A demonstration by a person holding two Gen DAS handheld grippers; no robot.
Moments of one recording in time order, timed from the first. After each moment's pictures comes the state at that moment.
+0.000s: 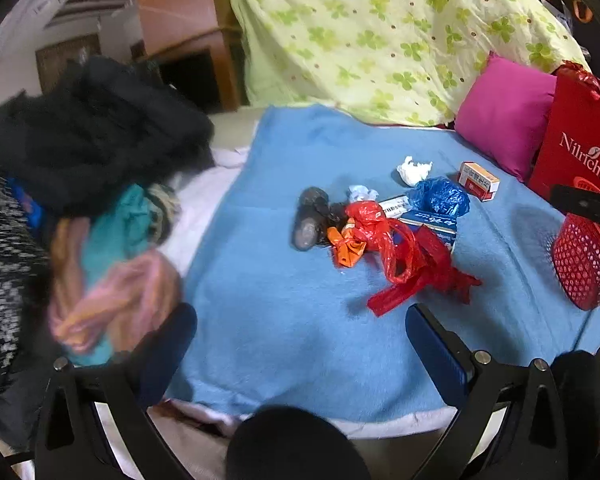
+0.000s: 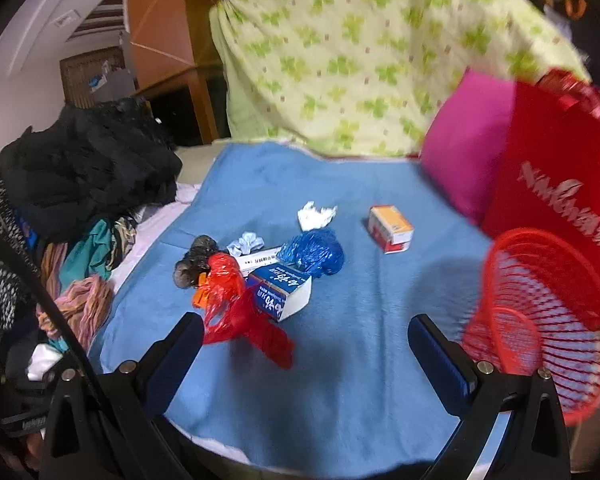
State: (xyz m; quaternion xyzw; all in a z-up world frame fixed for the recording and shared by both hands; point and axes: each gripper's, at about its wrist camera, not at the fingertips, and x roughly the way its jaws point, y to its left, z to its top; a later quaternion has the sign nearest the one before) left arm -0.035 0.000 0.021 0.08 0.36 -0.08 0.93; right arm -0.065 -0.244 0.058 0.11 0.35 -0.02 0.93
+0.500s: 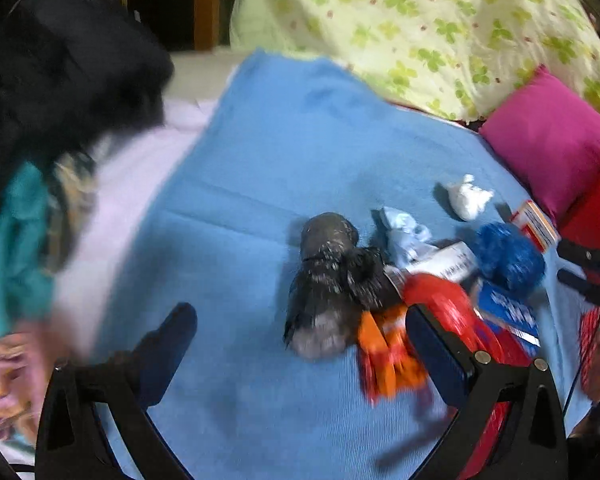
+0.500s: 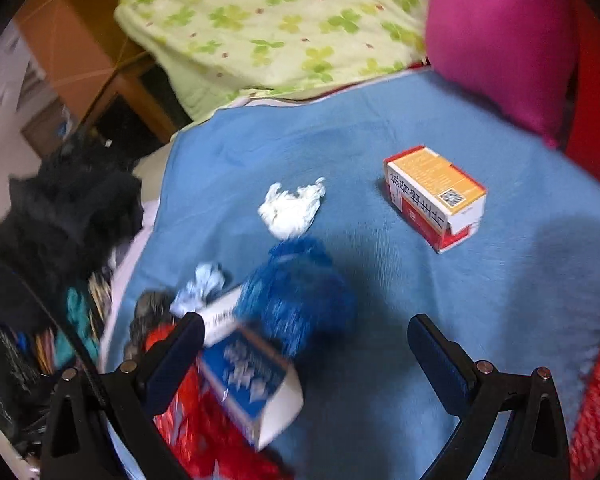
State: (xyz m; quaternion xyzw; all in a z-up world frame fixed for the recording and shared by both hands) left arm 0.183 -0.001 -0.054 -0.01 0.45 -0.13 0.88; right arm 0.116 -0.342 -0.065 0.23 0.43 -0.04 0.87
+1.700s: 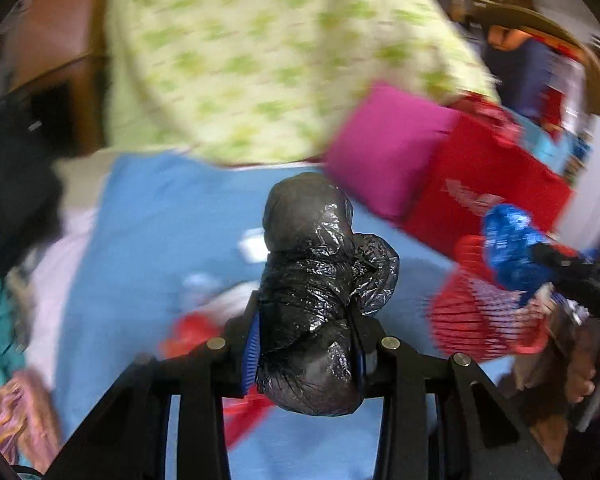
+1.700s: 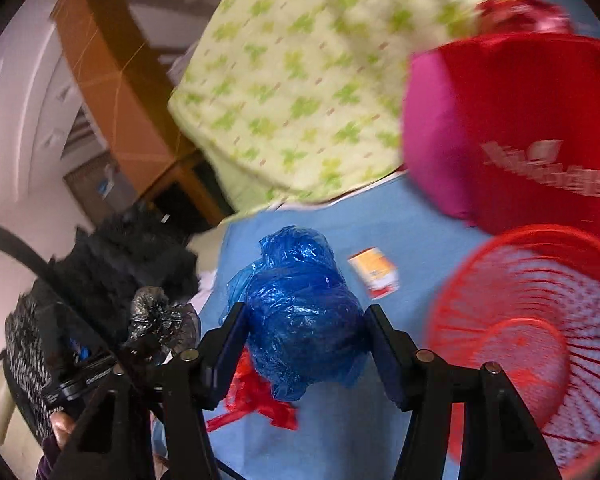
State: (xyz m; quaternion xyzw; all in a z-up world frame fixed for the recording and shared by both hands) left arm 0.030 -0.127 0.100 0.04 0.34 -0.34 0.88; right arm -0.092 -0.388 0.080 0.27 0.25 -0.02 0.93
